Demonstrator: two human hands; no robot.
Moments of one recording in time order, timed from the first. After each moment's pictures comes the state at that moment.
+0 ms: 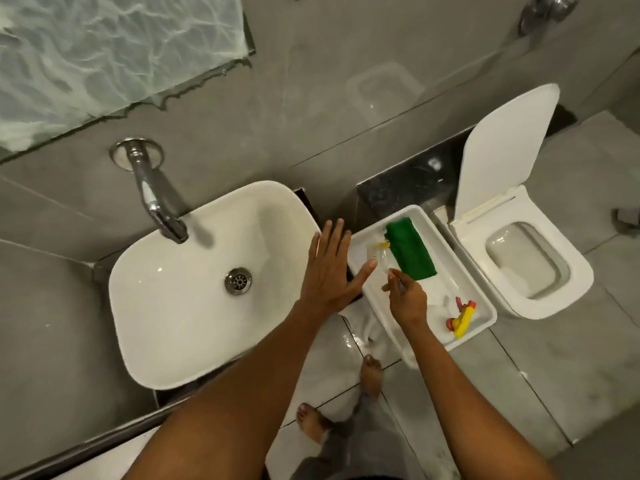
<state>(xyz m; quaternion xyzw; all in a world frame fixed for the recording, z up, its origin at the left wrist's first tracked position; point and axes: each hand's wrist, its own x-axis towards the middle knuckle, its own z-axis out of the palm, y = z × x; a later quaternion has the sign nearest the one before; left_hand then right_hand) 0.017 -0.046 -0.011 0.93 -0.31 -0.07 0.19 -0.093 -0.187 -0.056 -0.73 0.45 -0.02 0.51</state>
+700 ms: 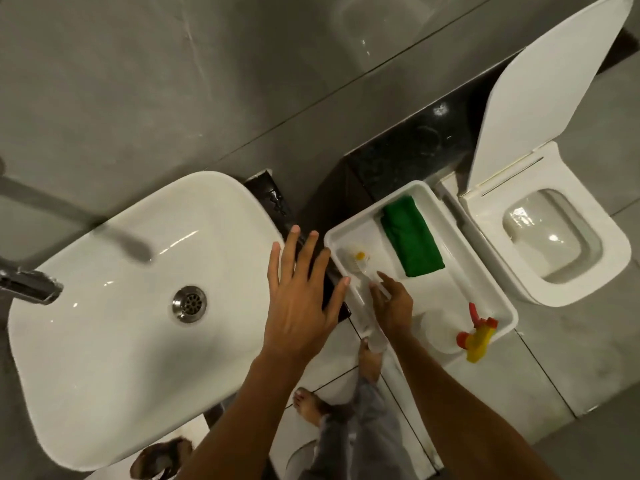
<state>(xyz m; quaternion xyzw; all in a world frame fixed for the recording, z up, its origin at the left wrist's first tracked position) 0.026 -0.056 -0.032 0.95 -0.29 -0.06 0.13 -0.069 -0.210 -0.184 -0.74 0.46 0.07 0.50</state>
